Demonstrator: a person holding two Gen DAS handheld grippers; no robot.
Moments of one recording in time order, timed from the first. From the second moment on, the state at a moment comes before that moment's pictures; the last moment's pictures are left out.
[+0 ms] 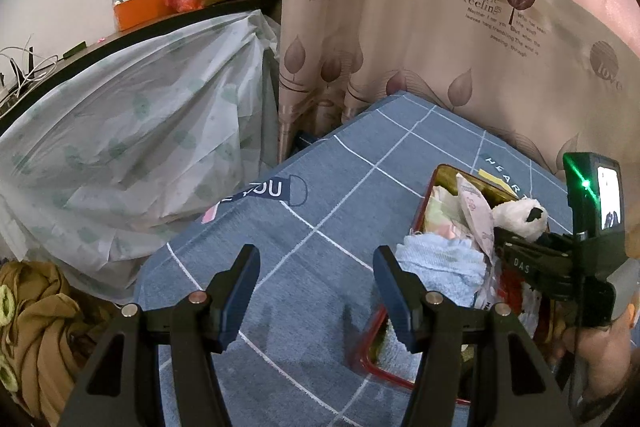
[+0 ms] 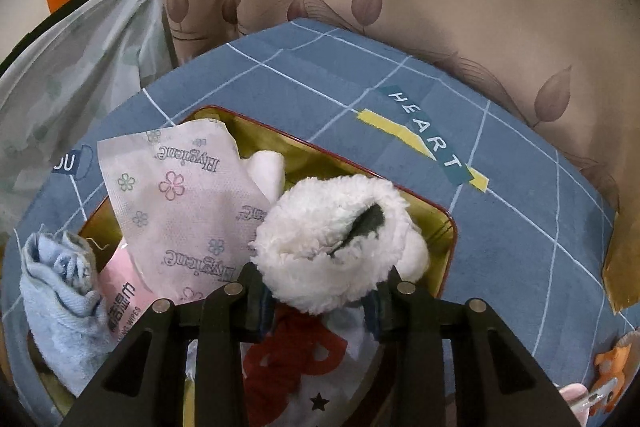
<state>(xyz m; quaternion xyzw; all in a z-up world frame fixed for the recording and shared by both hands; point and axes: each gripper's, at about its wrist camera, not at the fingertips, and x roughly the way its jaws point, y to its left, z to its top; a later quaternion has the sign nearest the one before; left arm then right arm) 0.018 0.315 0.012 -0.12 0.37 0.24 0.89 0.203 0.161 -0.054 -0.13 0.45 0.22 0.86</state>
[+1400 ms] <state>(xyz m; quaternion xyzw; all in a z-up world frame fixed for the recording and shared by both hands) 0.015 0.282 0.022 -0.06 0.34 0.23 0.91 0.149 -0.193 -0.022 0.01 0.42 -0.01 0.91</state>
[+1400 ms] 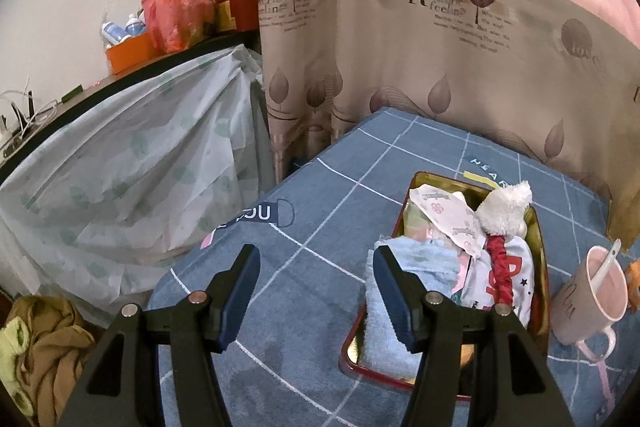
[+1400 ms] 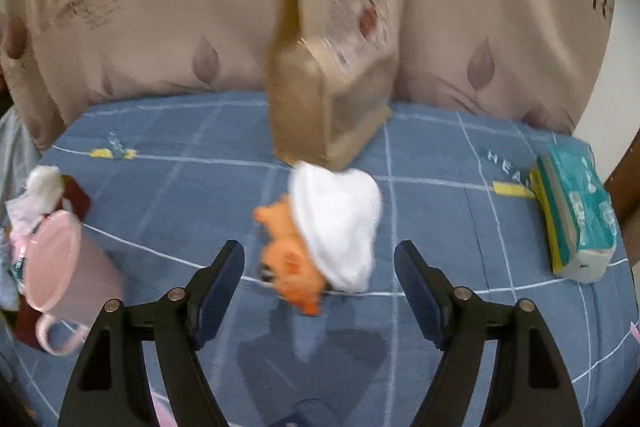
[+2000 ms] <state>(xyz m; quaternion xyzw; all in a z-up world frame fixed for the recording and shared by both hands) 0.019 0.249 0.022 0.00 0.33 0.20 0.92 0.187 -0.232 -0.048 0.03 0.43 -0.01 0.90</state>
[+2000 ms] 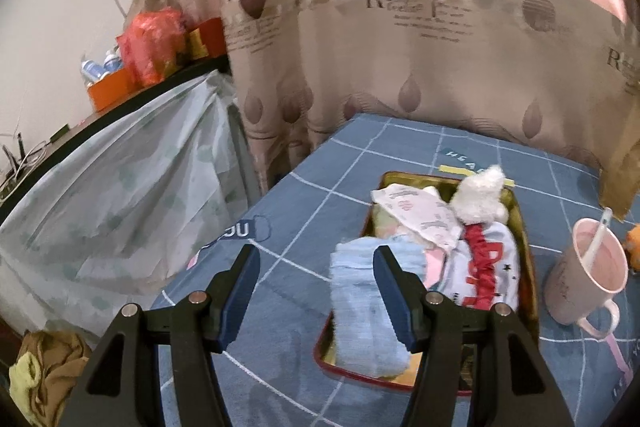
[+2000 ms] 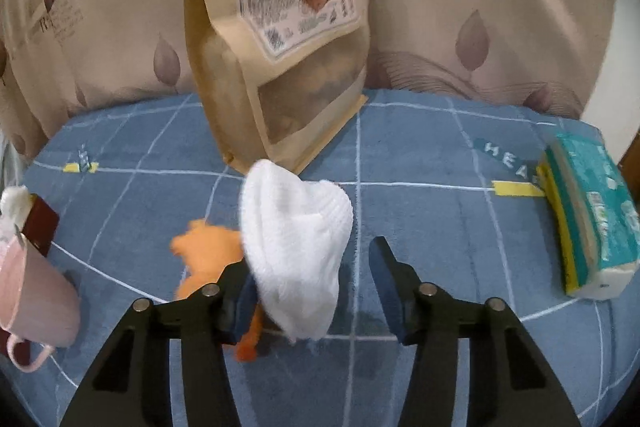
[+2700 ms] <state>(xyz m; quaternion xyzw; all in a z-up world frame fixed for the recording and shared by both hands) 0.042 0.084 0.042 0.02 0.36 -0.02 0.93 0.140 -0.272 -0.067 0.01 0.41 -0.03 0.91</state>
